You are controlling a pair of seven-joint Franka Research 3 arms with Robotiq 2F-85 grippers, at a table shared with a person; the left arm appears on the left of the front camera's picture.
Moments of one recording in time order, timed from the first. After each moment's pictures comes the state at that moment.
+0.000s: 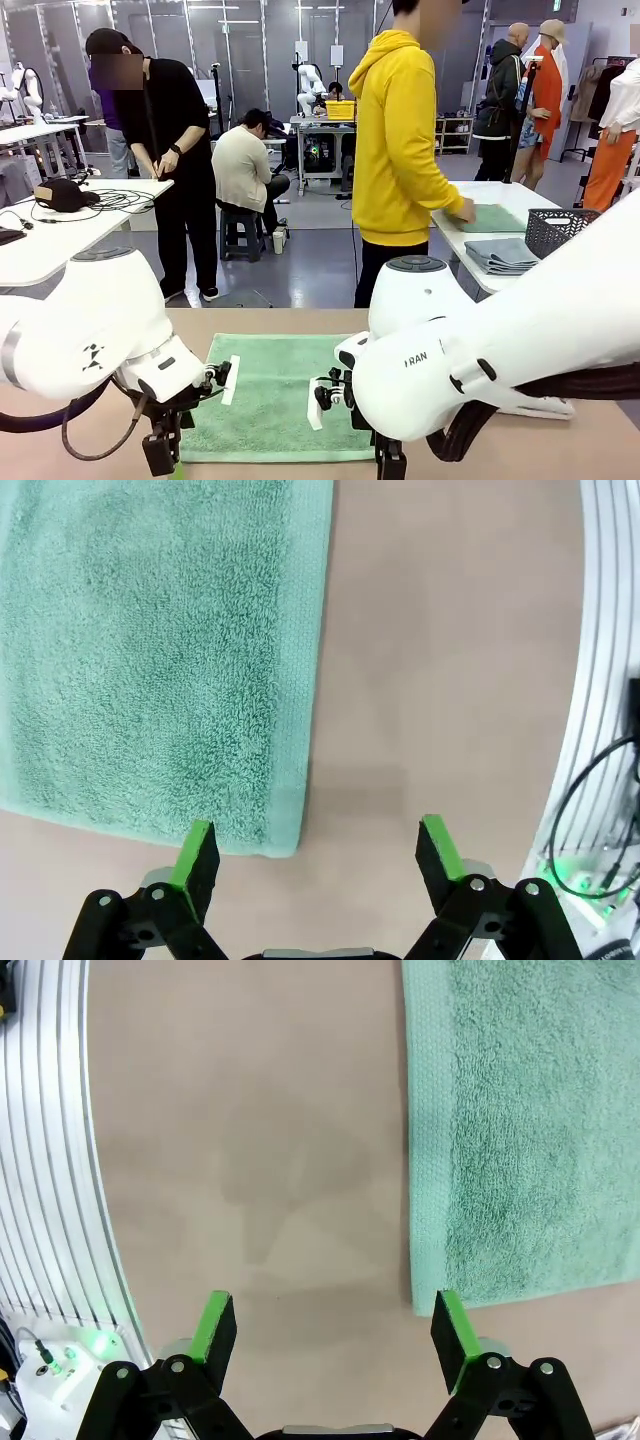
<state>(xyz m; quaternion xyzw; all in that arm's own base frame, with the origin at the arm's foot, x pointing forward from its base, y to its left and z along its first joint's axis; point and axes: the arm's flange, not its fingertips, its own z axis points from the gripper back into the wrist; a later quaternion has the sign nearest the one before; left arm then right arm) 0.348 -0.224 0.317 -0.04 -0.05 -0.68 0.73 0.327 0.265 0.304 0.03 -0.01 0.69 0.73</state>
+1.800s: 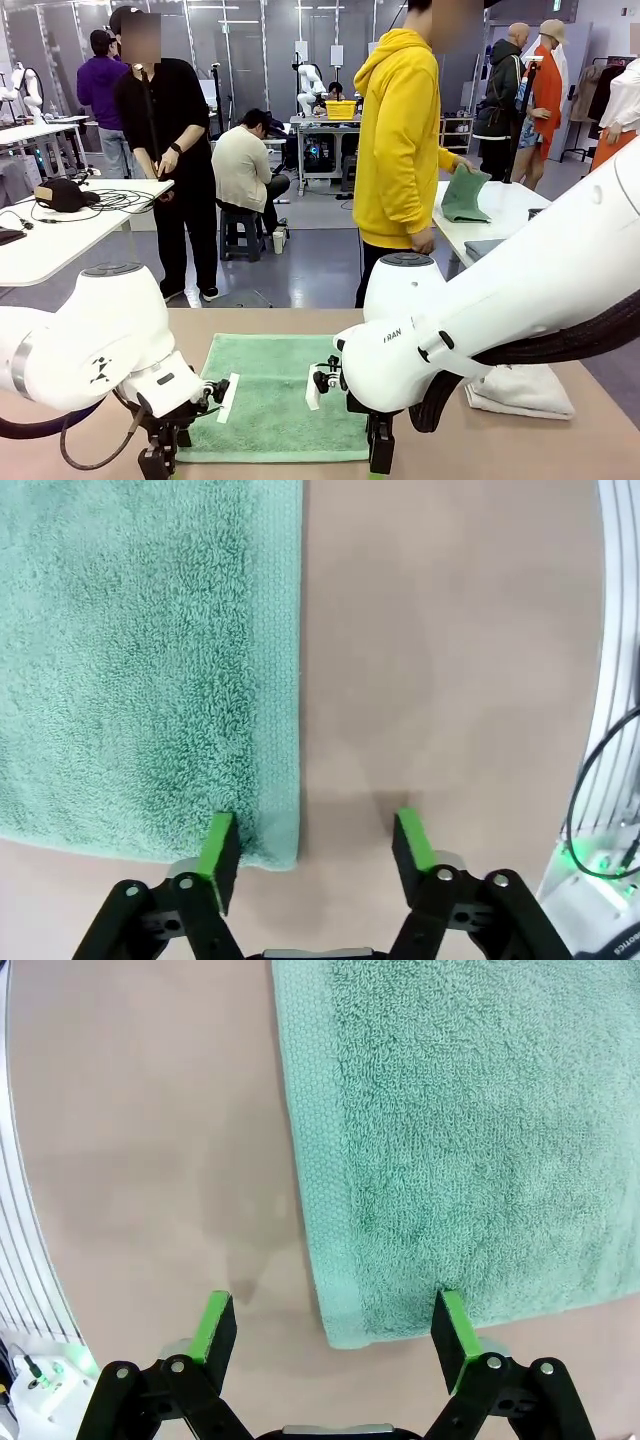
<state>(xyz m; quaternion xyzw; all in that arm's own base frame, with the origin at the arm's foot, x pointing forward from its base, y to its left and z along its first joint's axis) 0.350 -0.219 0.294 -0.04 -0.03 -0.70 0.71 0.370 0.268 0.289 0.04 -0.01 0.67 0.74</state>
